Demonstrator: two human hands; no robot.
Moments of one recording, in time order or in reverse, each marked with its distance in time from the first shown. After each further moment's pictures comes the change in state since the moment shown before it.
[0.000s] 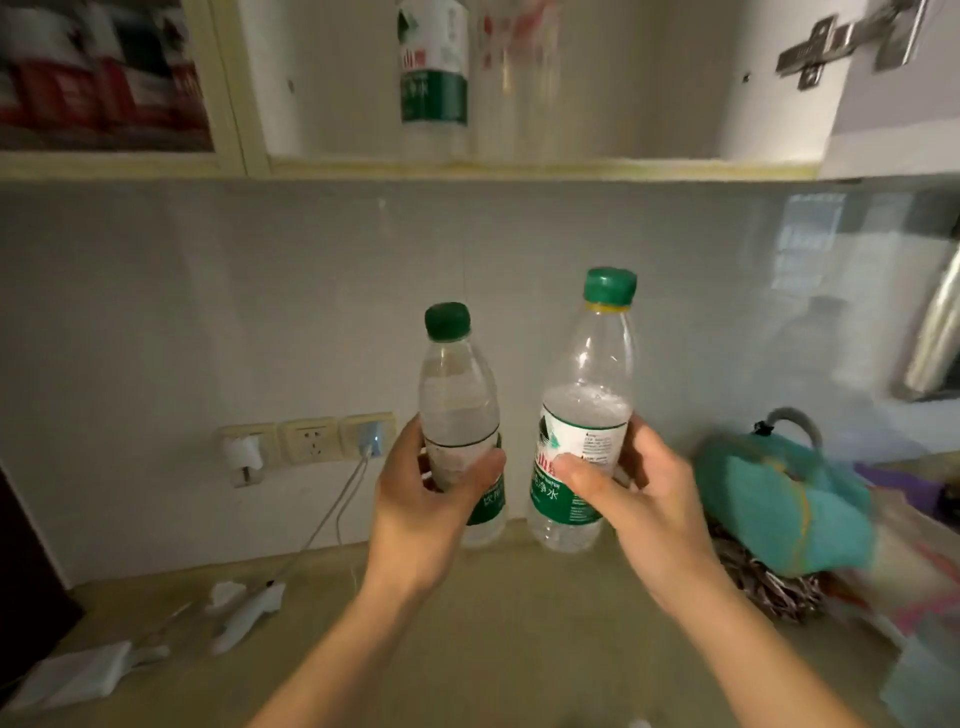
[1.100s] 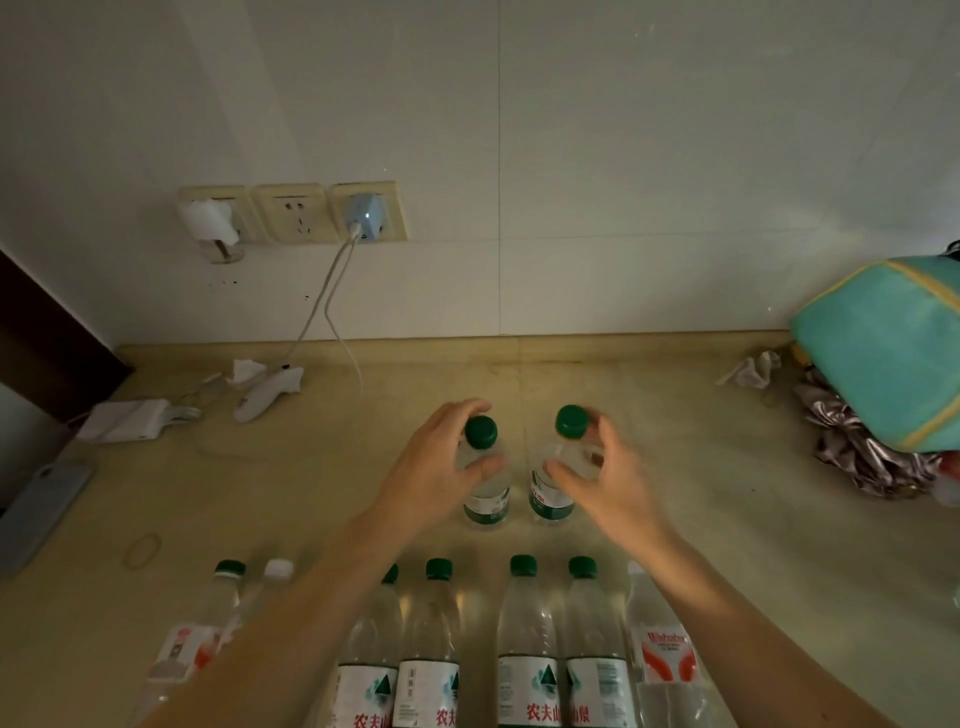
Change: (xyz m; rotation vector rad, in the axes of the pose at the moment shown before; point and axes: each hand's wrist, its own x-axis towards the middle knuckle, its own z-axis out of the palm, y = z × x) left_hand -0.062 -0.197 0.028 0.630 -0.445 -0.369; right_hand -0.046 0.270 -0.036 -0.446 -0.378 0.464
